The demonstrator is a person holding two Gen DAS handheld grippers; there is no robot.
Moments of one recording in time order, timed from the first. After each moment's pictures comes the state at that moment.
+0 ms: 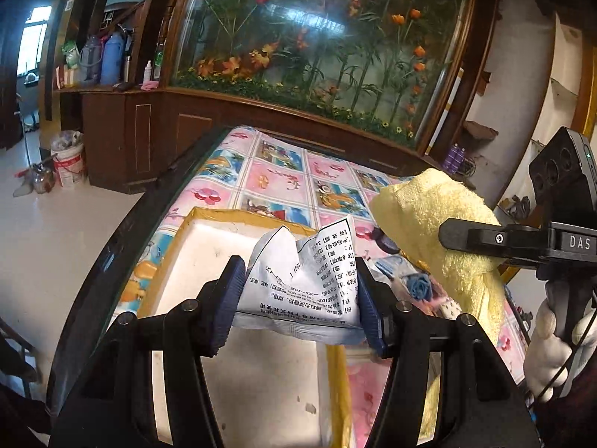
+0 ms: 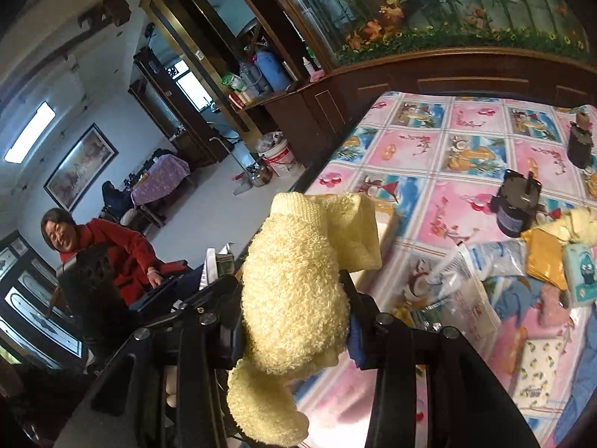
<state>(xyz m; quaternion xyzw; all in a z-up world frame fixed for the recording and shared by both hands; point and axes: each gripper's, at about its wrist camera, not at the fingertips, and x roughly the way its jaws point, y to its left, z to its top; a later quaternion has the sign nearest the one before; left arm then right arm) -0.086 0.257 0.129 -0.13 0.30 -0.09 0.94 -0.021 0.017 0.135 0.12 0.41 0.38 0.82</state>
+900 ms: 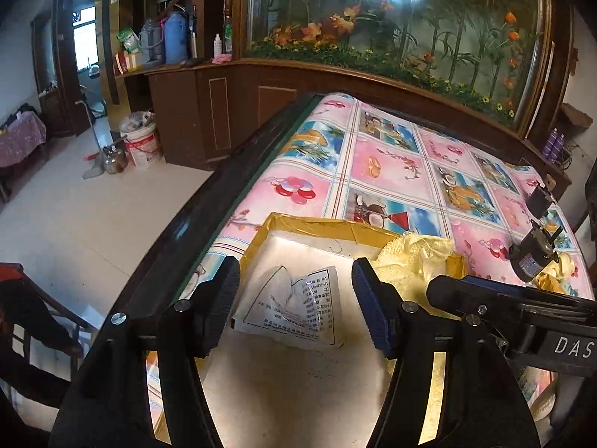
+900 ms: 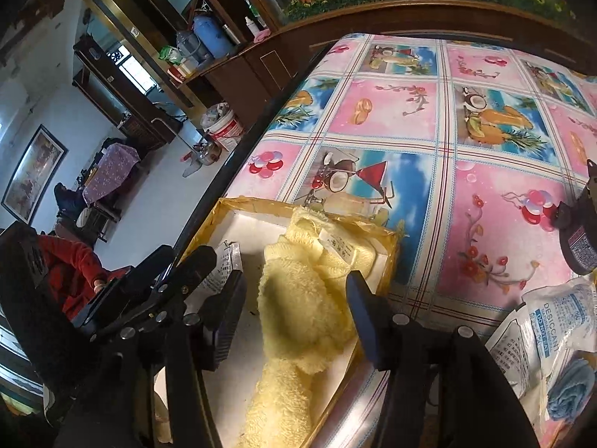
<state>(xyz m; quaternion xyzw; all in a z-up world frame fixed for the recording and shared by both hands) 0.027 0.270 0.066 -0.07 0.36 0.09 0.92 0.078 0.087 0.046 0.09 0.48 0.30 0.82</state>
